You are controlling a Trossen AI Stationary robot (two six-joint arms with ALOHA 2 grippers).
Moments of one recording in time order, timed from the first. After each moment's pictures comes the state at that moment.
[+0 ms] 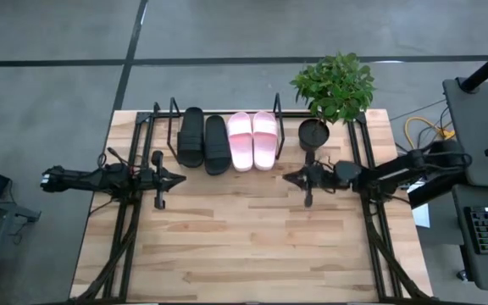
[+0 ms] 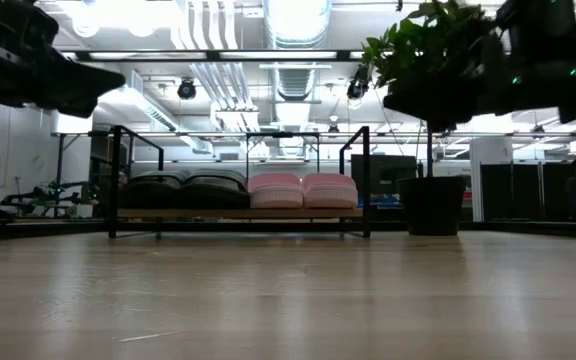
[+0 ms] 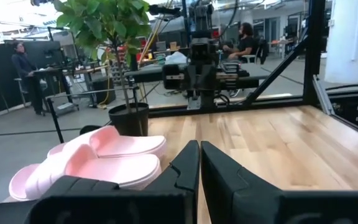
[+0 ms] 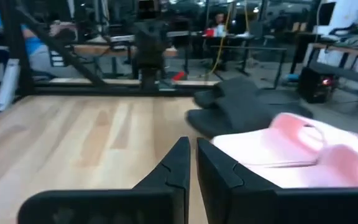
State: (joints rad) left arm -0.12 0.03 0.03 0.02 -0.22 0.13; right arm 0.01 1.23 0.19 0.99 0.10 -0.05
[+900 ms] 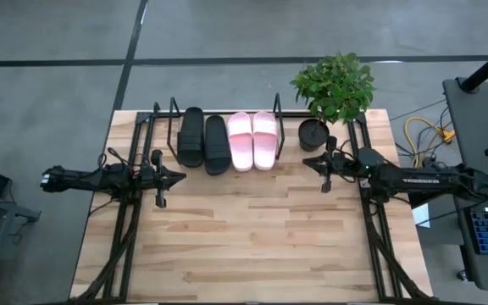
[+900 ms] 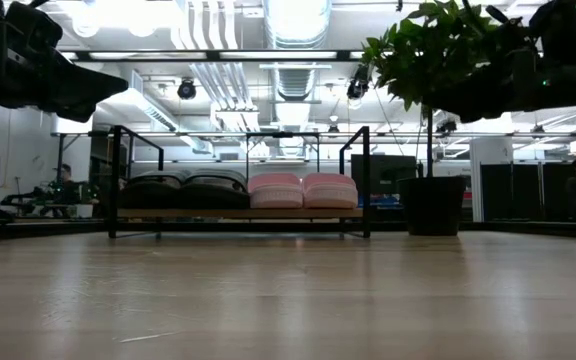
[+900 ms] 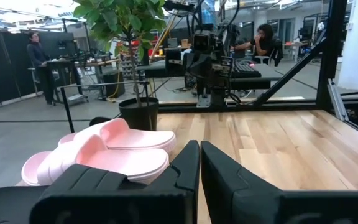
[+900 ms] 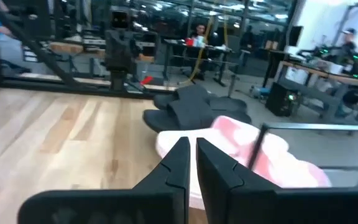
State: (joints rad) left arm -0.12 0.03 0.03 0.01 -0.27 0.08; right arm -0.29 0.65 0.08 0.55 -0.11 -0.17
